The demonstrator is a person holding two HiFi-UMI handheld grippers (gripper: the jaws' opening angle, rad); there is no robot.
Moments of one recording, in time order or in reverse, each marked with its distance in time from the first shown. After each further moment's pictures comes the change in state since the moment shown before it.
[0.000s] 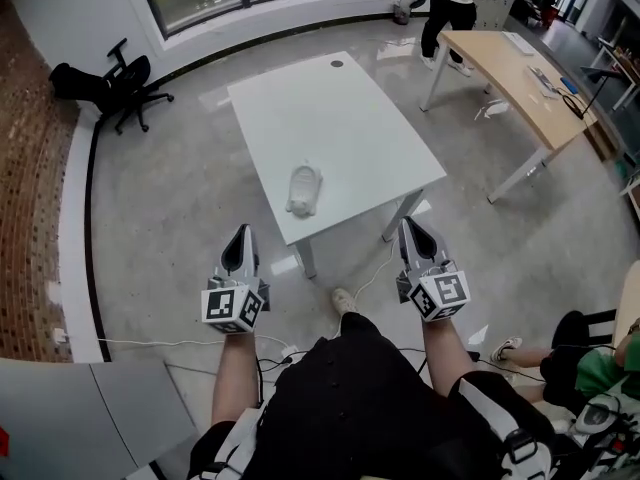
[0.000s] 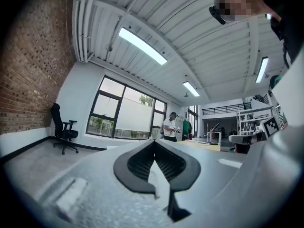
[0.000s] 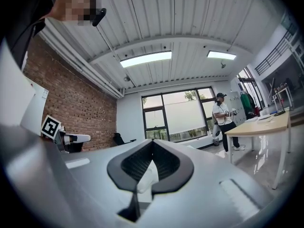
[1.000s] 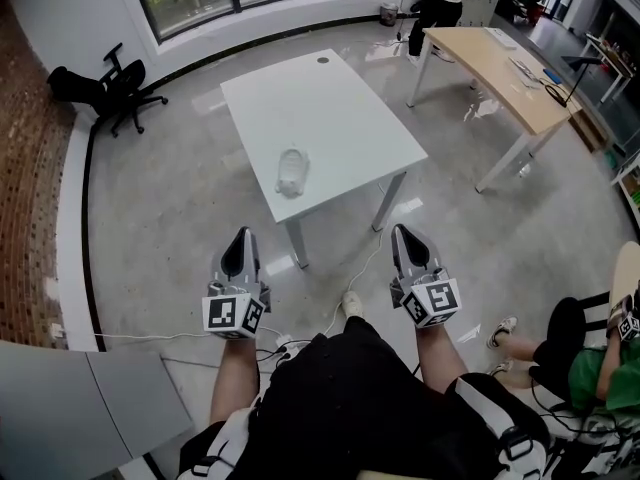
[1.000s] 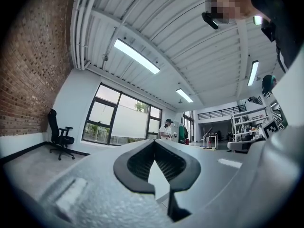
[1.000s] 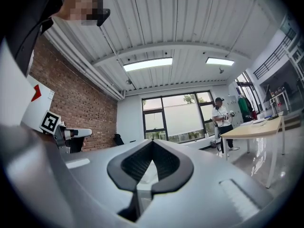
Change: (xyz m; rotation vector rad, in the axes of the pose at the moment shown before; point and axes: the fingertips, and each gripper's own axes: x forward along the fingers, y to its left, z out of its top) left arm -0.075 -0.059 0.020 0.028 -0.090 -0.048; right arm -0.093 0.030 0.002 -0.018 -0.032 -0.021
